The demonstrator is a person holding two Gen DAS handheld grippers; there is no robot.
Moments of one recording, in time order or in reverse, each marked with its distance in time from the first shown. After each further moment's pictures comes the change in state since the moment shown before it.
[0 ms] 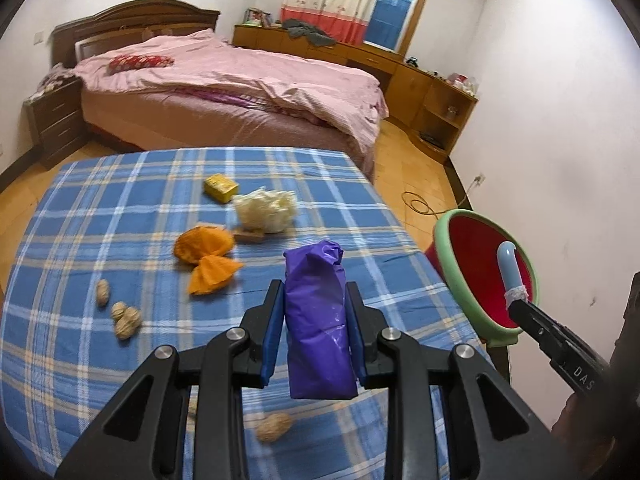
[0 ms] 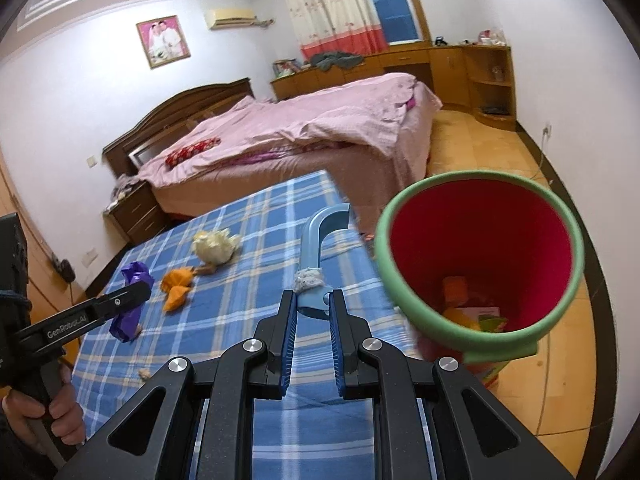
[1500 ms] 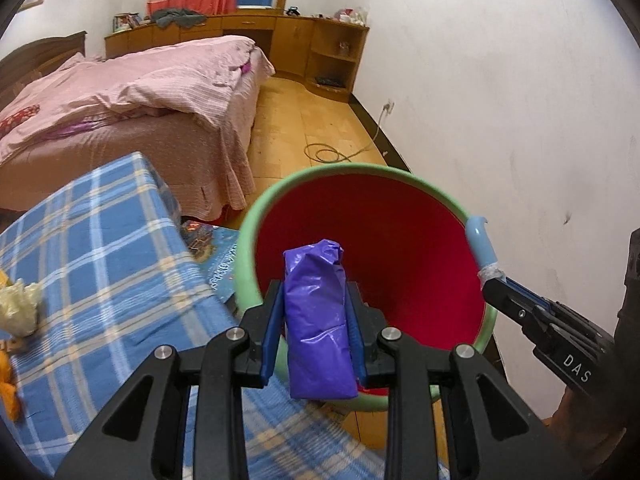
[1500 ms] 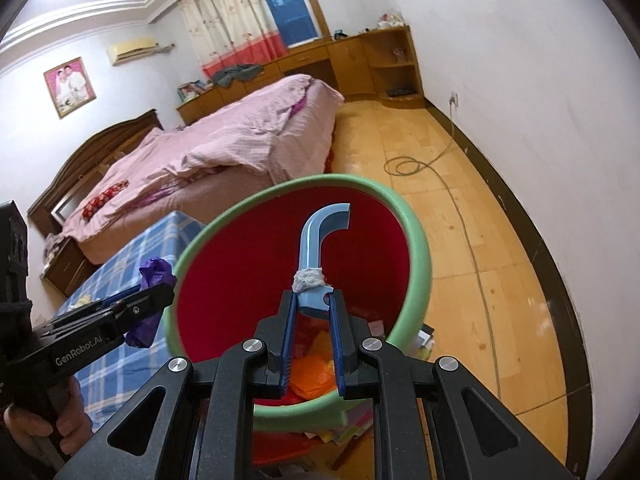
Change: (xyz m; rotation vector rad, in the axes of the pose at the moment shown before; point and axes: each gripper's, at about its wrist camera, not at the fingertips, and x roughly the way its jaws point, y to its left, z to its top) left arm 0.148 -0.200 0.015 0.338 0.152 -0.226; right arm 0.008 -0.164 0.017 0.221 -0.018 -0.235
